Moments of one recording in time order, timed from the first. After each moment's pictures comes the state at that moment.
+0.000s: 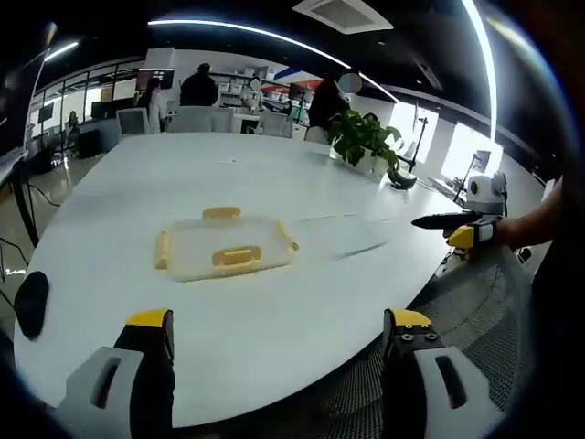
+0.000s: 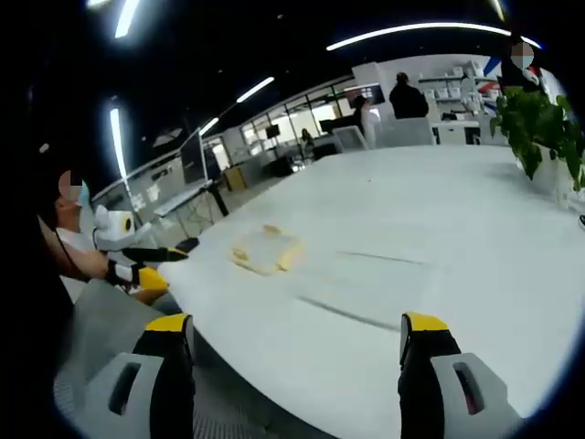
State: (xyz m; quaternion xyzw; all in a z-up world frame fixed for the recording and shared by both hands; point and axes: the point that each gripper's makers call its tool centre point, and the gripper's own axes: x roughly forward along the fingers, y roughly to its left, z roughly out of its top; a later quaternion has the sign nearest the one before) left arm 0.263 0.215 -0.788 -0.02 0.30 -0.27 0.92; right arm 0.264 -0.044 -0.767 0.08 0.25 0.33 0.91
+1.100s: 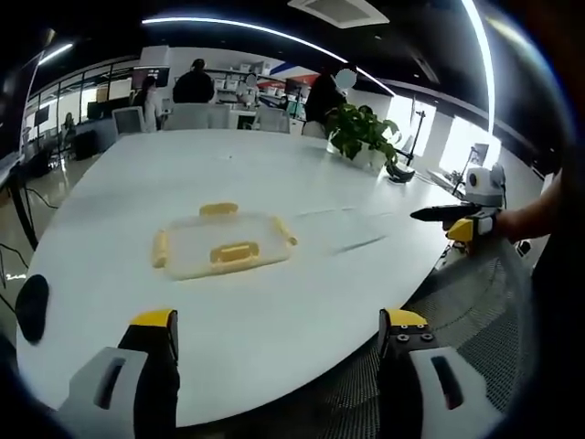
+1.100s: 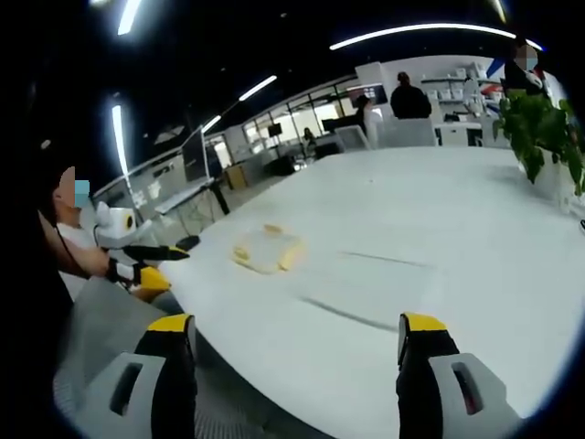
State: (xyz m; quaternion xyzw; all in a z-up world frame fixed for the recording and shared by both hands) left arm 0.262 0.215 -0.789 -0.01 0.30 -0.28 0.91; right arm 0.265 -0.043 -0.764 0.07 0.25 0.33 0.91
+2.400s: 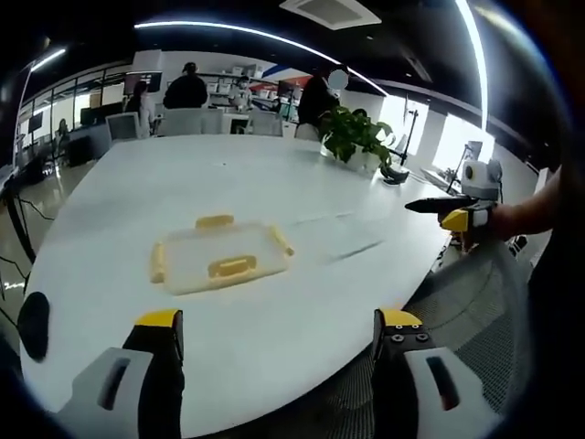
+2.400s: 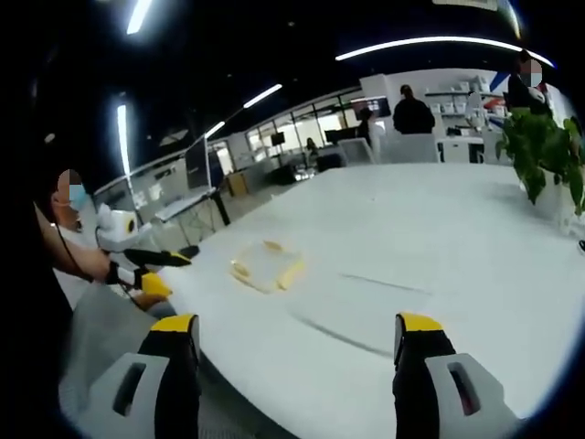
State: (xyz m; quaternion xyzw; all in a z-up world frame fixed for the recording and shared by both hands) left arm 0.271 0.211 -0.778 0.00 0.30 -0.29 0.91; right arm 0.279 -0.038 -0.740 0.06 0.22 0.34 0.91
